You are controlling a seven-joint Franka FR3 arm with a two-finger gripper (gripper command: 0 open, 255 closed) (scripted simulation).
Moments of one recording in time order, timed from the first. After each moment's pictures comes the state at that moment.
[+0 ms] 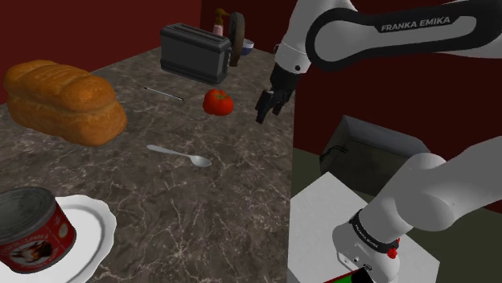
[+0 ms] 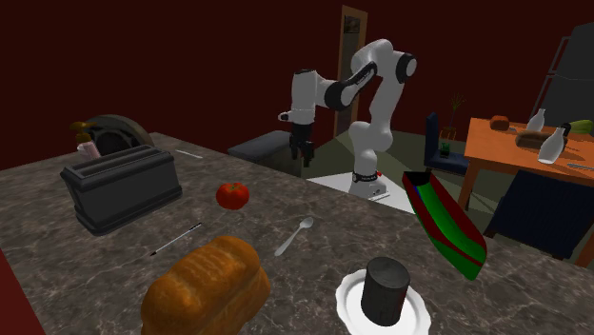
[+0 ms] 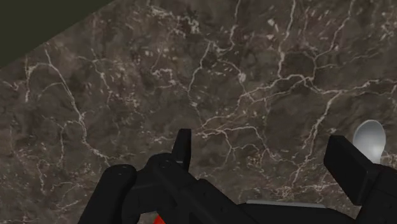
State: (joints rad) arm 0.14 -0.41 0.20 -2.41 0.11 2.07 0.08
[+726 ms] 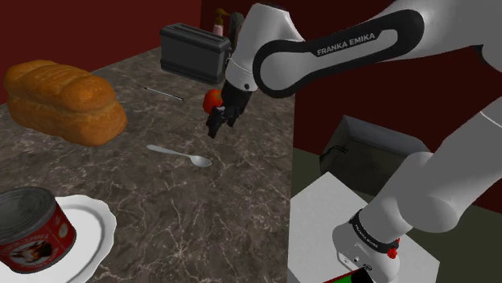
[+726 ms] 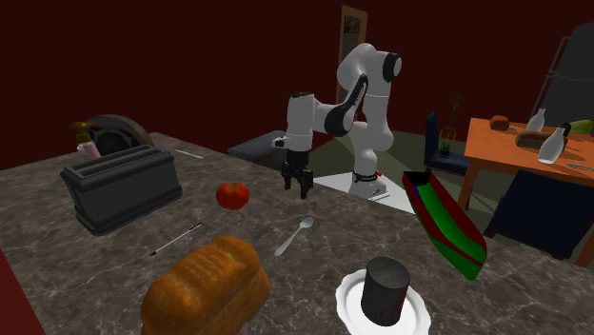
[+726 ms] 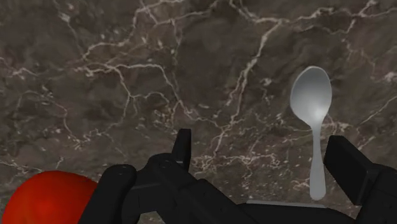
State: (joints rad) arm 0.21 -0.08 0.31 -2.26 0.11 2.34 0.12
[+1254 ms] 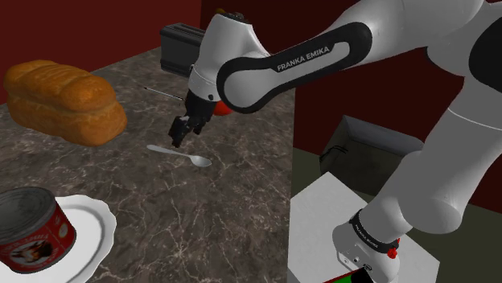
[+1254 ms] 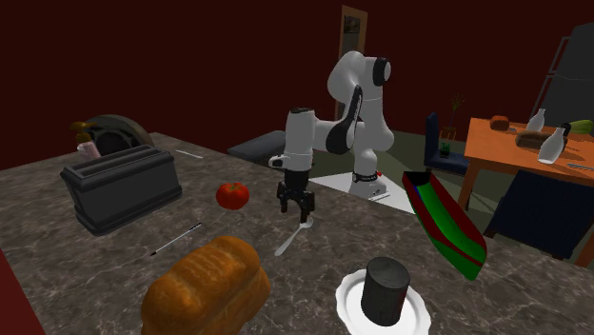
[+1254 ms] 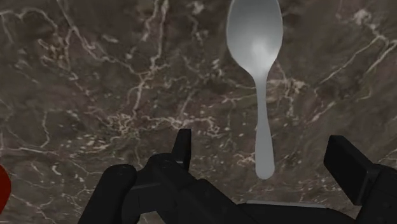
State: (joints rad) arm 0.27 0.16 0.36 -2.07 0.03 2.46 0.17
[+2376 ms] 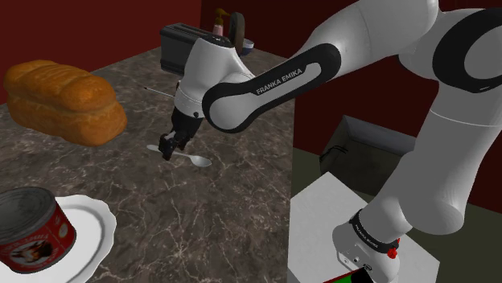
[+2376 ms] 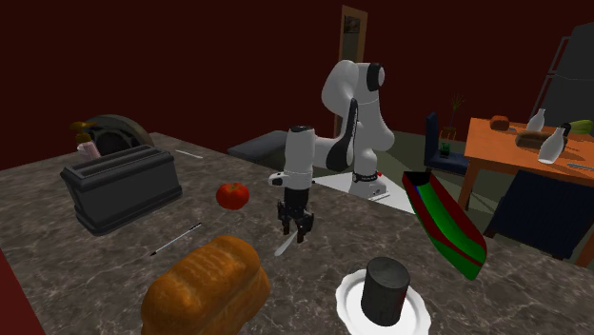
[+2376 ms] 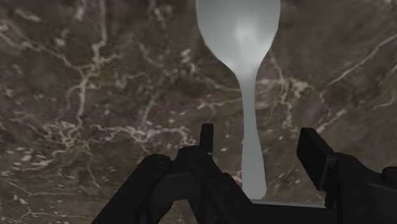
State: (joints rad) arm 0.31 0.30 0.35 -2.02 -0.04 2.55 0.22
